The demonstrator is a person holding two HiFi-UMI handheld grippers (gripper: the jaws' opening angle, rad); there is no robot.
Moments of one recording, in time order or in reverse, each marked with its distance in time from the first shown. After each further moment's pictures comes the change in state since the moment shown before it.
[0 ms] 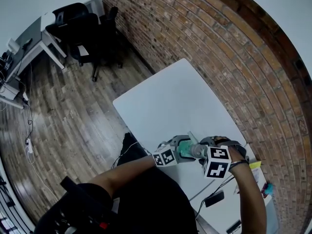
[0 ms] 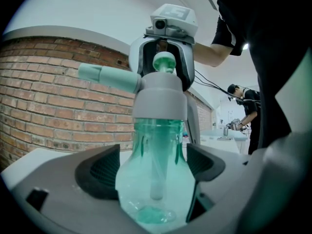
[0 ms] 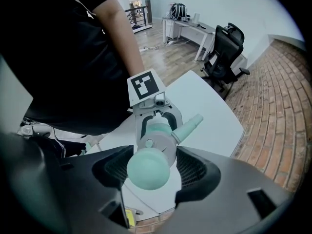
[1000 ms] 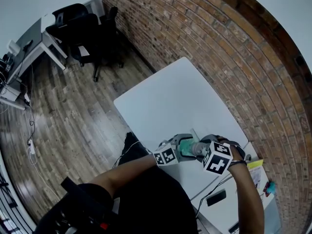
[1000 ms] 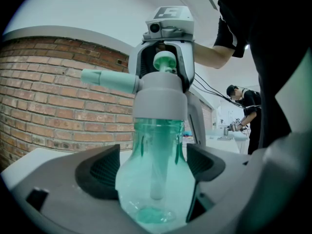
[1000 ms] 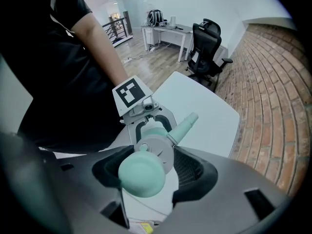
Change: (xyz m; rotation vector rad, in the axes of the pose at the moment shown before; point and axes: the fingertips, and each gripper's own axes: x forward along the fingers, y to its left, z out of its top) left arm -0.001 0.002 0.009 0.019 -0.011 -0.002; right arm 0.006 -0.008 0.005 0.229 -0.087 -0.010
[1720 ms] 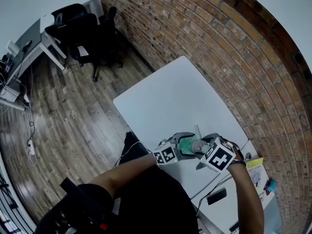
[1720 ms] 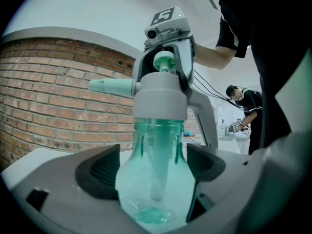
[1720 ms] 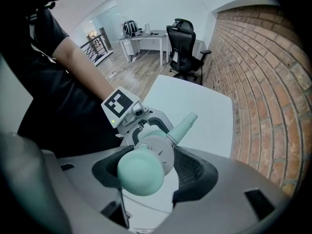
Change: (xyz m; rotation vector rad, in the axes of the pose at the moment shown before) left arm 0.000 0.000 0.000 0.008 -0.002 0.014; right arm 0.000 -0.005 -0.001 0.259 -0.086 -0.010
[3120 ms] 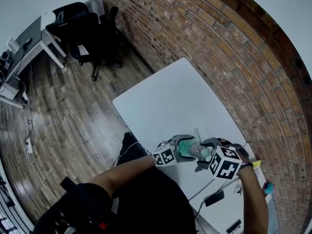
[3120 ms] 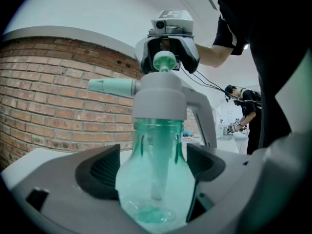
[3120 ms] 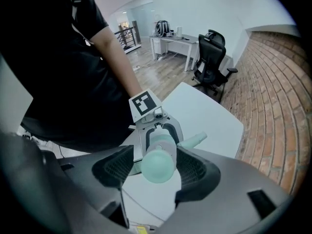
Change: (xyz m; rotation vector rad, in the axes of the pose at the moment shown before) left arm 0.001 -0.005 -0.010 -0.025 0.015 -0.013; right arm -0.028 0.026 0.003 -0.332 -0.003 0.075
